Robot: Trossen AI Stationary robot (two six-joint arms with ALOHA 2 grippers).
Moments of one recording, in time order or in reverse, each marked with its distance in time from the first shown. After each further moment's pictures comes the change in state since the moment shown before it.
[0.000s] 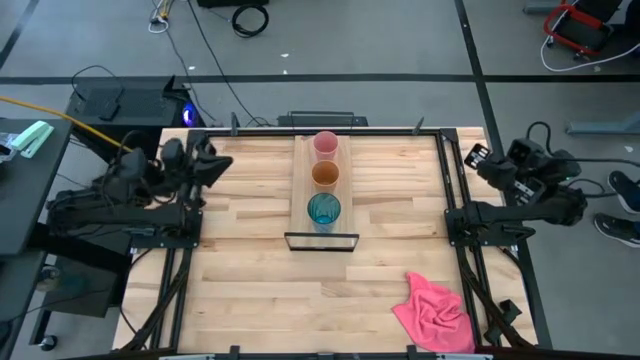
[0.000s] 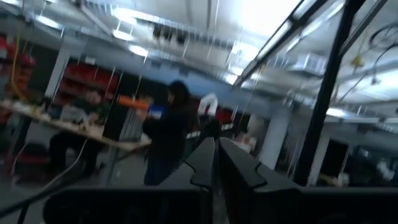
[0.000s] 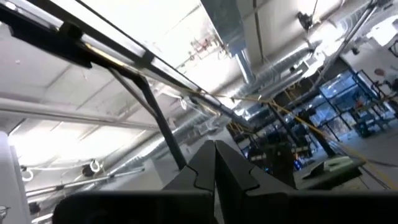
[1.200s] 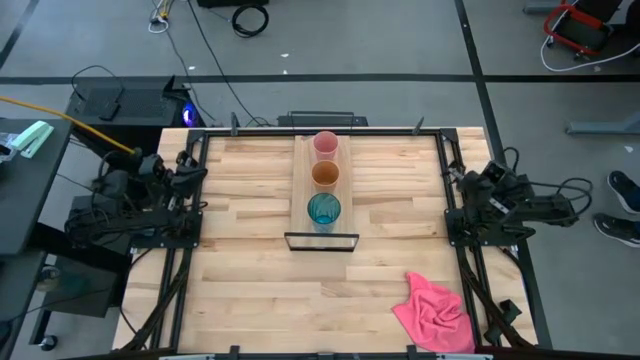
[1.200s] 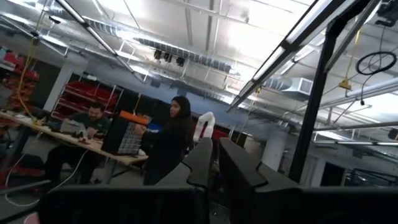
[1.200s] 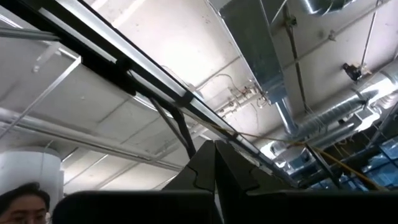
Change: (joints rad) left arm 0.000 -0.494 -0.260 -0.141 -0.037 -0.029; right arm 0.000 -0.036 -0.491 0.772 -0.030 0.003
